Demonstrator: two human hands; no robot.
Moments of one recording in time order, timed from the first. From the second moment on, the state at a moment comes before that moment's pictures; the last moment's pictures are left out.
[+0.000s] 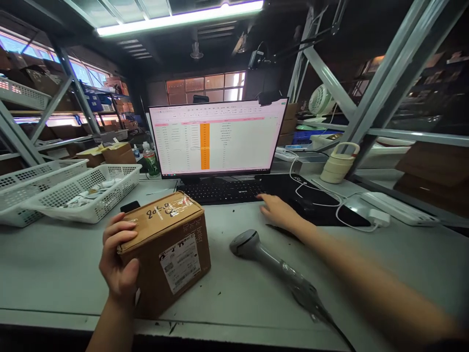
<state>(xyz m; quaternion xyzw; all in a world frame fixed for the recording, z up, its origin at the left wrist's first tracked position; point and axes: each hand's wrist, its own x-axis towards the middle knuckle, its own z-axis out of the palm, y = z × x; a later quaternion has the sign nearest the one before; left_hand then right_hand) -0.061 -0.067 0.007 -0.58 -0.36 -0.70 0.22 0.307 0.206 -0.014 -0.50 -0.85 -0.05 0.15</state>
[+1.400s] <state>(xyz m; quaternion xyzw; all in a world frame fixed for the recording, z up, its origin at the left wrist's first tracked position) 0.041 -0.114 -0.008 -0.67 -0.50 -0.53 0.17 0.233 -0.019 0.015 -0.16 -0.81 0.32 0.47</state>
